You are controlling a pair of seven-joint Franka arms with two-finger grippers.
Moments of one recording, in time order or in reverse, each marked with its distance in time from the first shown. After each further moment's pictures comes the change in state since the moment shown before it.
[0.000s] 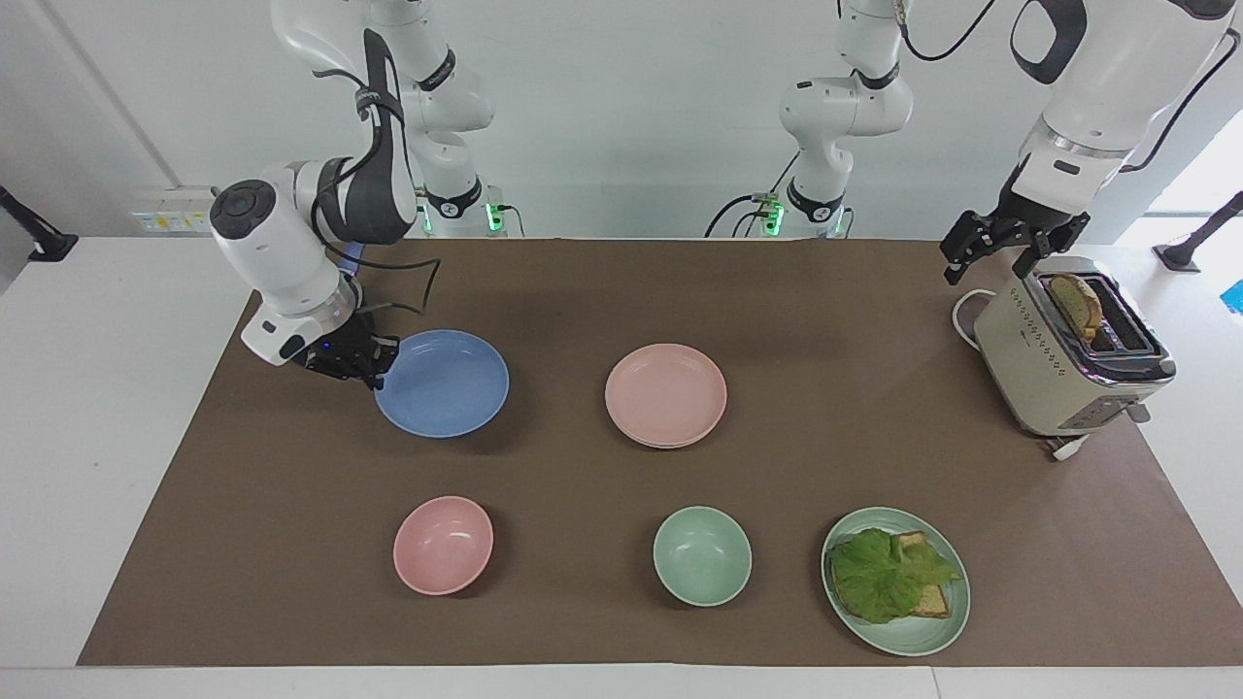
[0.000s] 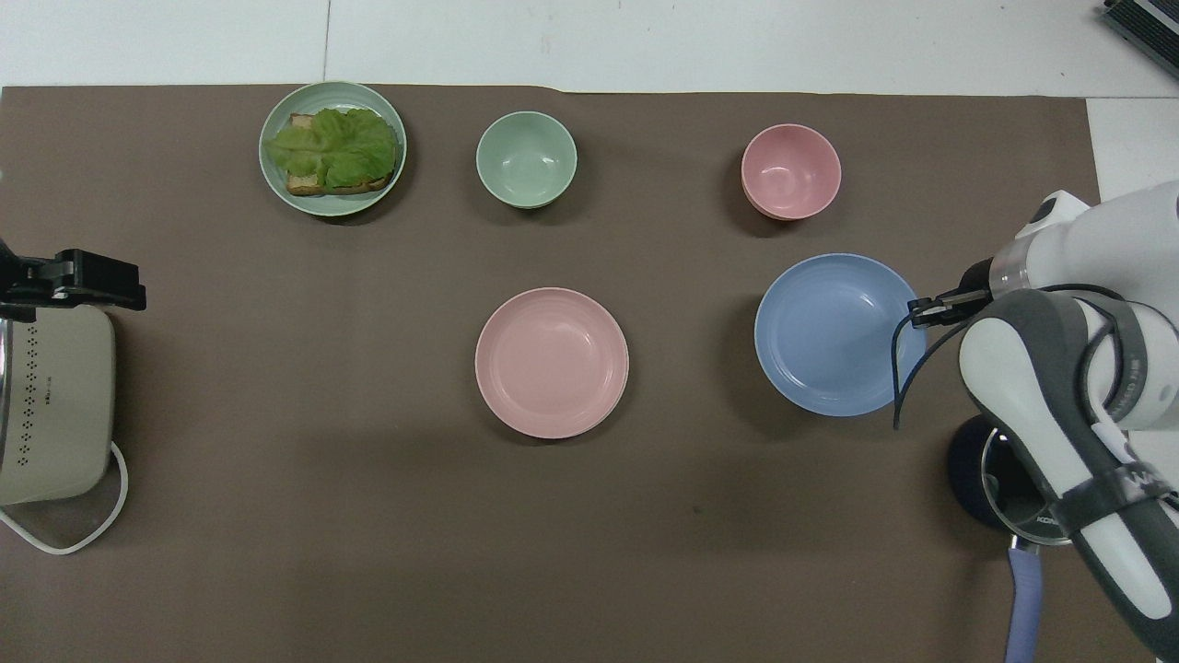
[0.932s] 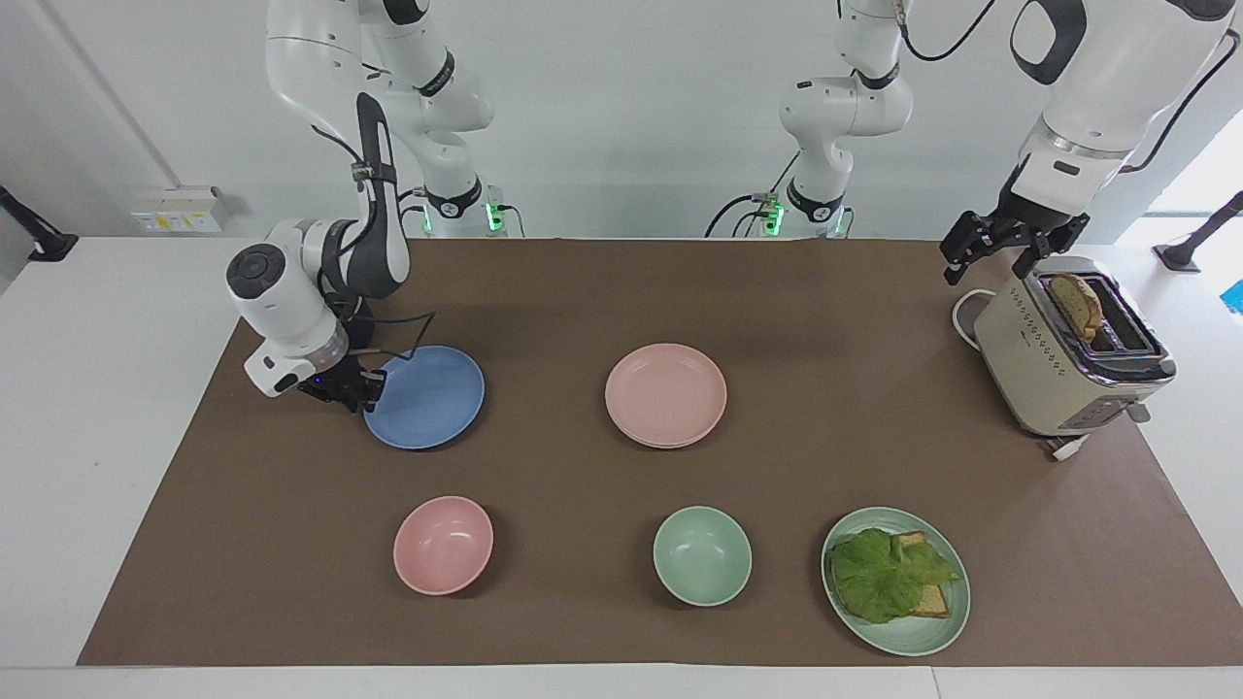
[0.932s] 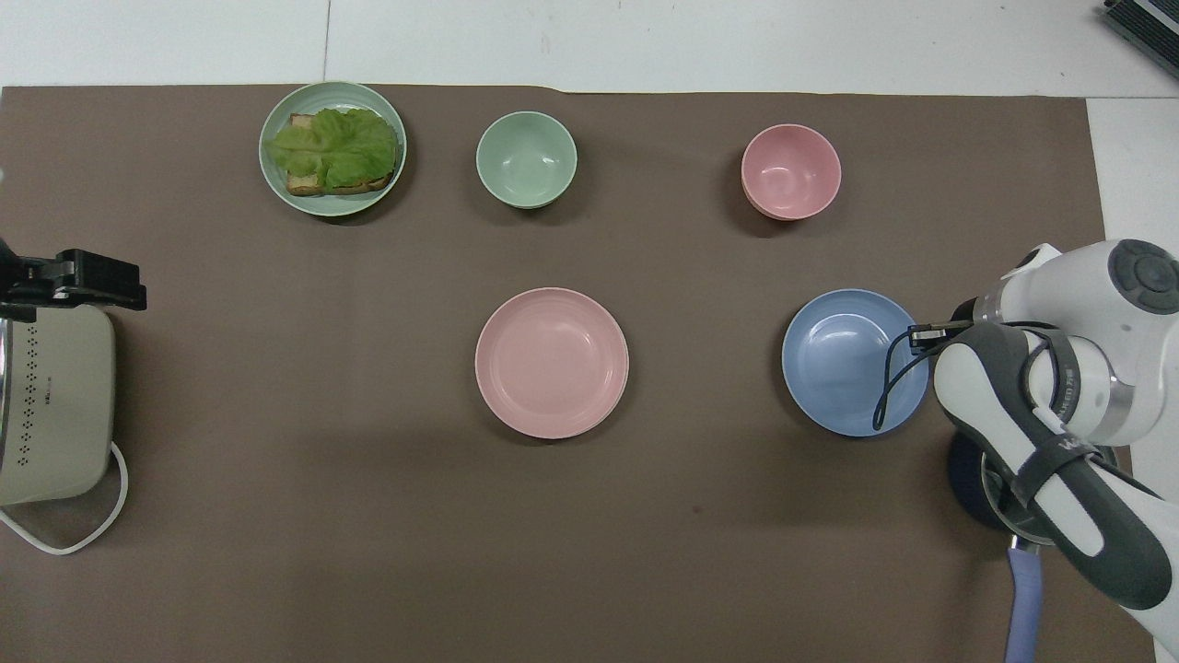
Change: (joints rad) left arm 0.000 0.001 0.000 0.000 0.000 0.000 0.000; right arm -0.005 0.131 -0.093 -0.140 -0.084 0.233 0.087
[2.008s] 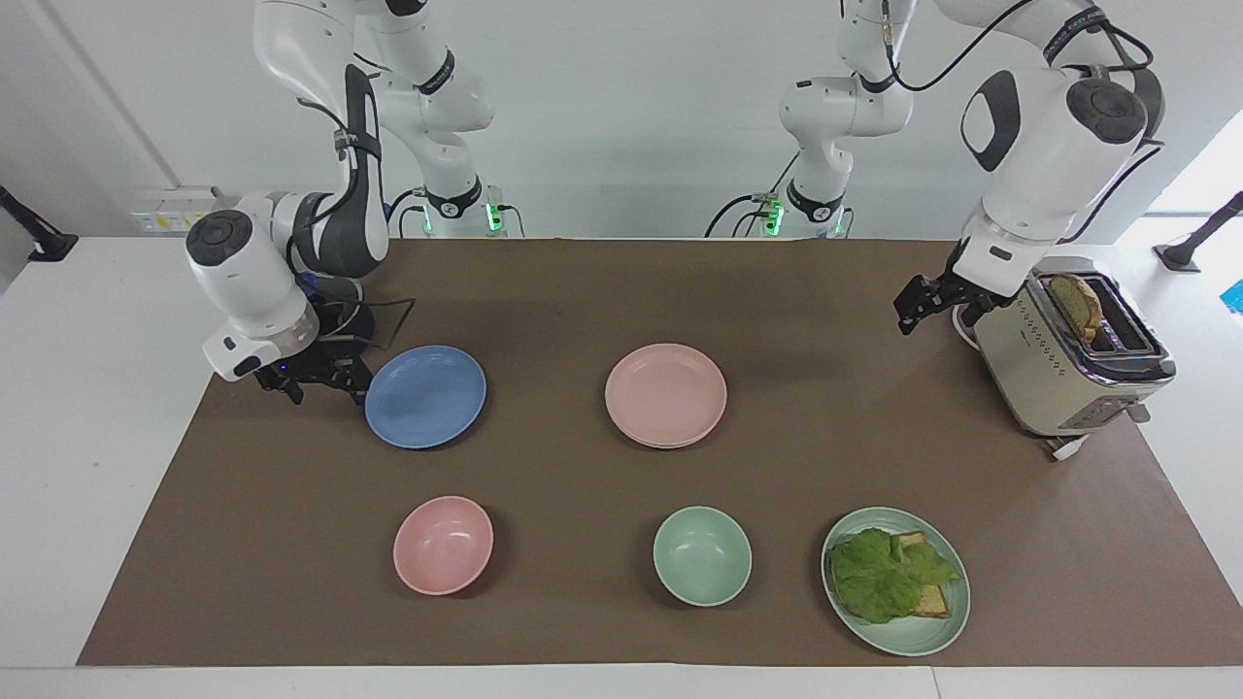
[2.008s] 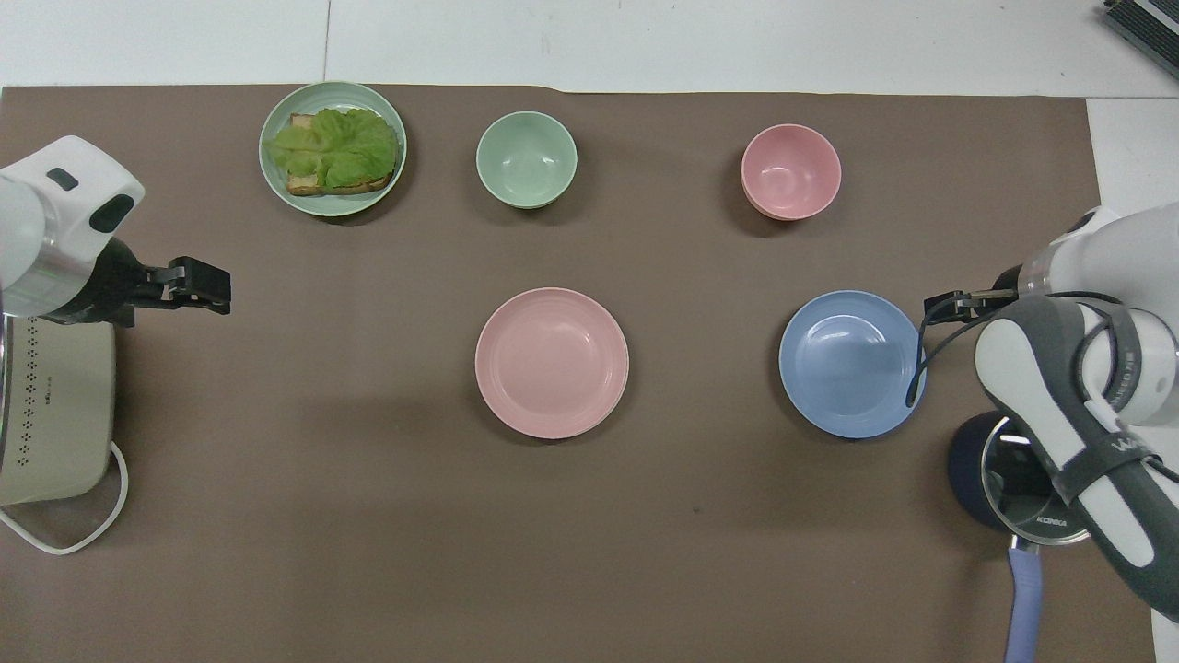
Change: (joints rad) left arm -0.018 0.065 -0.017 -0.086 -0.002 0.095 -0.050; right arm -0.014 -0.016 -0.003 0.099 -0.045 -0.072 0.023
